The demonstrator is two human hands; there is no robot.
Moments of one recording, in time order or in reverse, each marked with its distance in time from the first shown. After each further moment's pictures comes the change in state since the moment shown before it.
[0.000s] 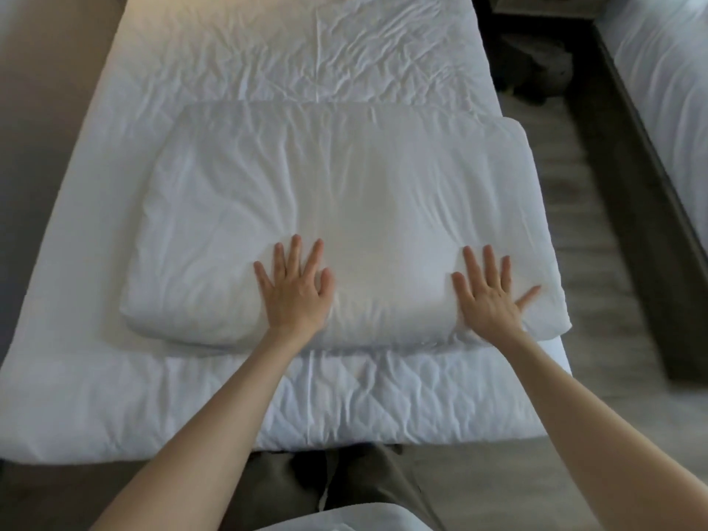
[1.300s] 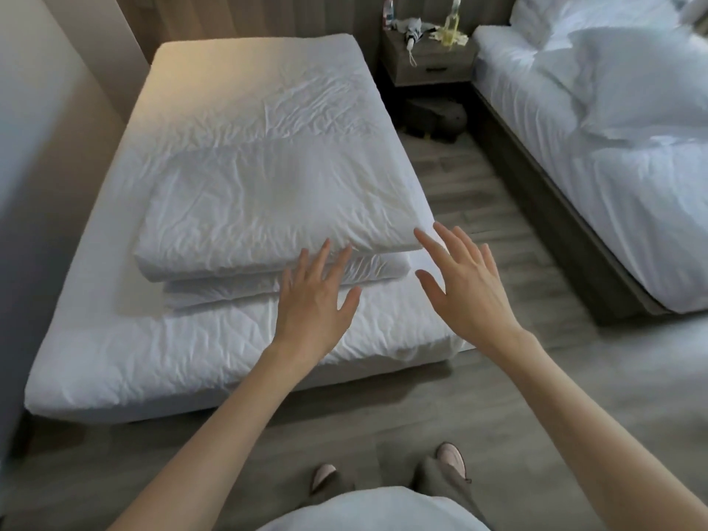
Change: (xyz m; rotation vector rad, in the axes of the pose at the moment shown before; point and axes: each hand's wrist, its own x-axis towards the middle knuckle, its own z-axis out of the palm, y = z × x) left_hand -0.349 0.138 -0.110 -0.014 0.110 0.443; right_hand -0.348 0.121 -0.114 0.020 0.472 -0.432
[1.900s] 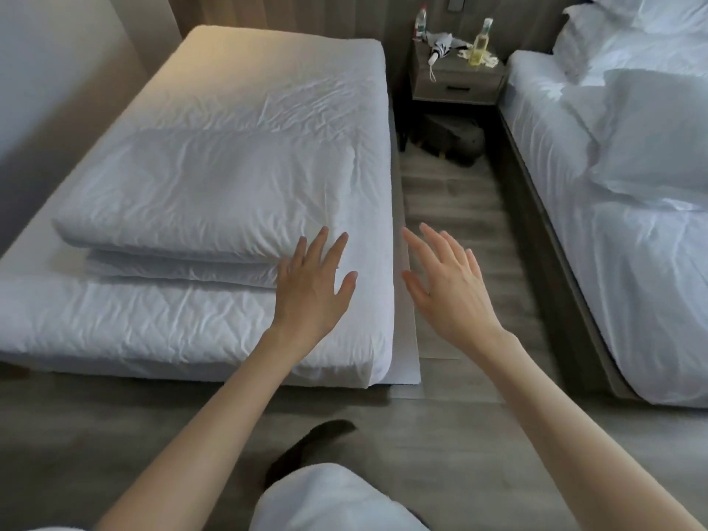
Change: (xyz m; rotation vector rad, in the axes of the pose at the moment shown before) left_hand 0.113 0.238 0.085 0.006 0.080 -0.262; right_hand 0.050 0.244 -0.075 0.063 -0.131 -0.148
